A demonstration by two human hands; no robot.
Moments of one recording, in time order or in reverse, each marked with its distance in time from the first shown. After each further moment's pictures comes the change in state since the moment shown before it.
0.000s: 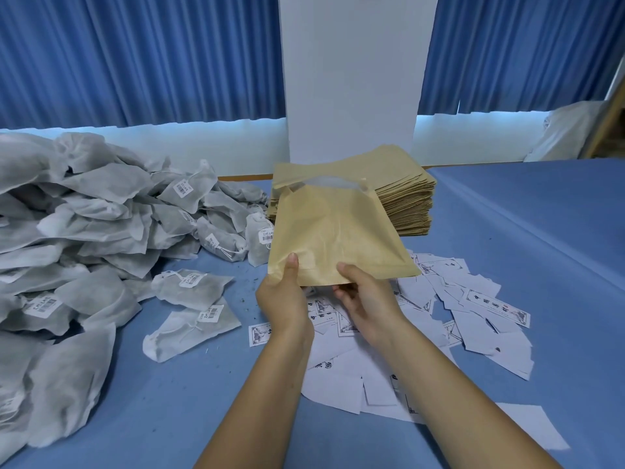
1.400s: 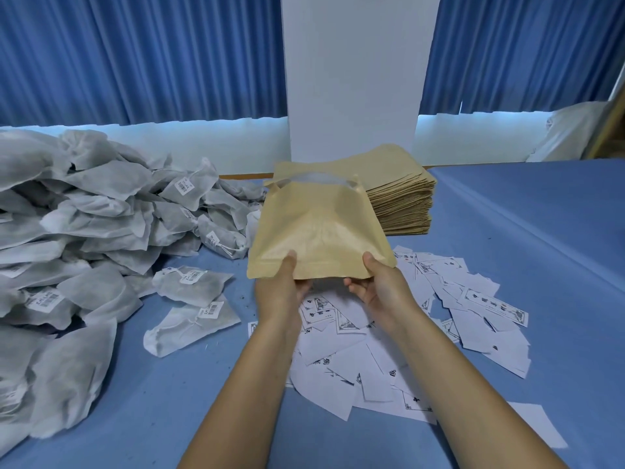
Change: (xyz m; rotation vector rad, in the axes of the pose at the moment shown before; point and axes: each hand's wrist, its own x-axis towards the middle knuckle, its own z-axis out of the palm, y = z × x) left_hand 0.005 0.012 -0.003 -0.066 -0.106 -0.160; right_hand 0.008 -0.018 -0.010 -0.117 0.004 -0.007
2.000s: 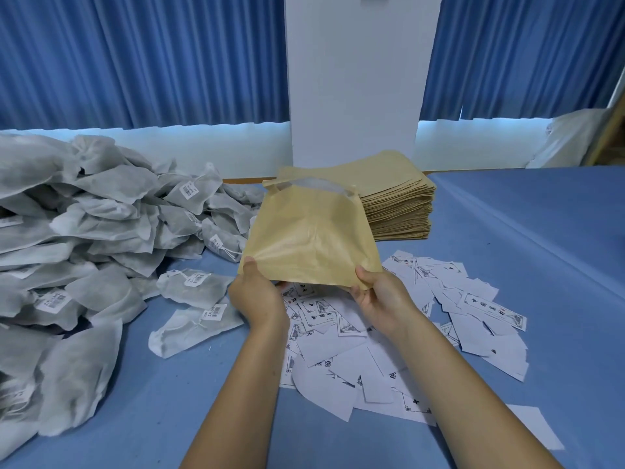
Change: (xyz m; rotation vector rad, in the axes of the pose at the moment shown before) left_hand 0.012 0.013 -0.009 -0.066 0.280 0.201; right_hand 0.005 0.001 -0.004 0.166 -0.025 0.120
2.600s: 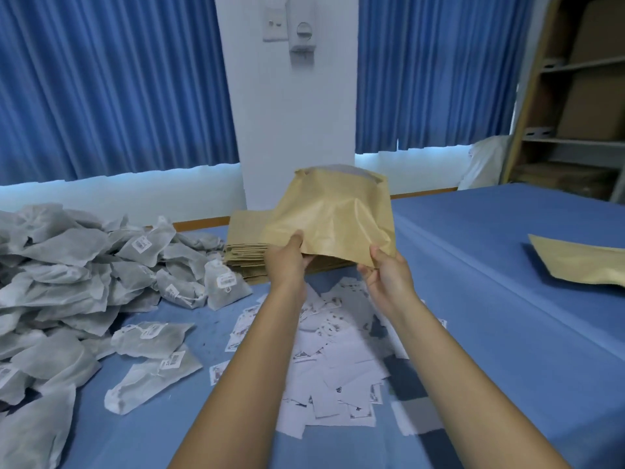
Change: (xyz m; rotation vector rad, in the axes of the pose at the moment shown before) left_hand -0.081 0.016 0.107 0.040 -0.553 -0.125; right_hand -0.036 -0.096 -0.025 0.129 0.050 -0.484
